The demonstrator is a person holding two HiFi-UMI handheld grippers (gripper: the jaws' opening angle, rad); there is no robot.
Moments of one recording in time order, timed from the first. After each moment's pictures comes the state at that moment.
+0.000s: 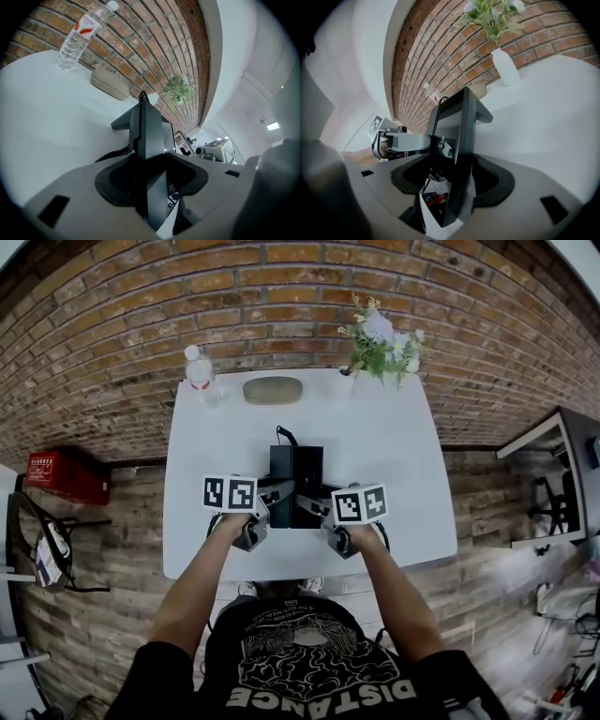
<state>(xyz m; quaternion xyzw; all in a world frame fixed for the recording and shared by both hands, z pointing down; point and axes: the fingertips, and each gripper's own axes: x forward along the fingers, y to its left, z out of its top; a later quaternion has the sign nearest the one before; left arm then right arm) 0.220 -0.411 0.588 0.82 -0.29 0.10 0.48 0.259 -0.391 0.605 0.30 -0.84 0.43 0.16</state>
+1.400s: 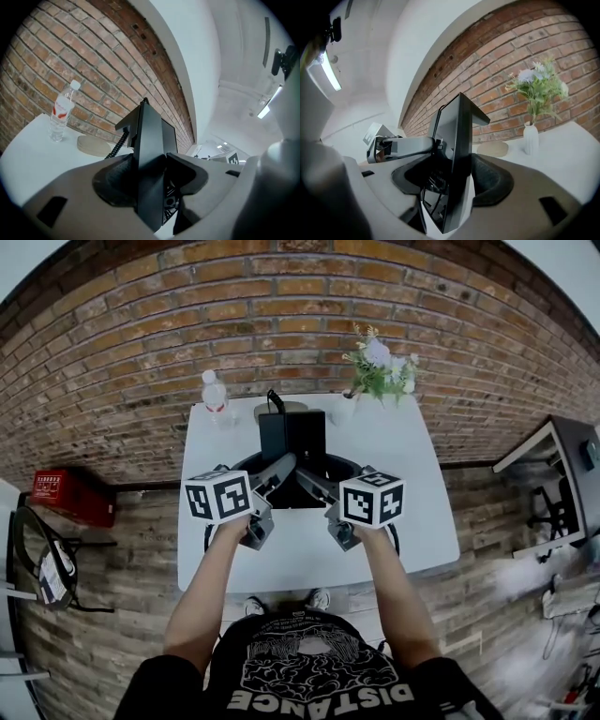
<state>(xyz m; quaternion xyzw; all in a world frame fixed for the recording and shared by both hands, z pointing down) 0.183 -0.433 0.412 0.88 -0.35 -0.03 0.33 0.226 -0.421 0.428 0.35 -0.90 0.26 0.06</state>
